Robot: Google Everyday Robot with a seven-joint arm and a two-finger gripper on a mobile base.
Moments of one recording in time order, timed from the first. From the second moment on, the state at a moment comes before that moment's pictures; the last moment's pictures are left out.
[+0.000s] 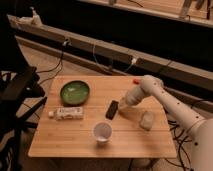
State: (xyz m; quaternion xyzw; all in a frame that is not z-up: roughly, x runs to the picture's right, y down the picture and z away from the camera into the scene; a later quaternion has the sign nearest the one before) arm 0.102 0.121 0.904 -0.29 -0.29 0.04 0.91
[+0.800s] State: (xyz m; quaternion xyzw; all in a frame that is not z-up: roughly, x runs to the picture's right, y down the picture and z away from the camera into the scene) arm 0.036 0.130 0.903 -0.31 -0.38 0.00 0.87
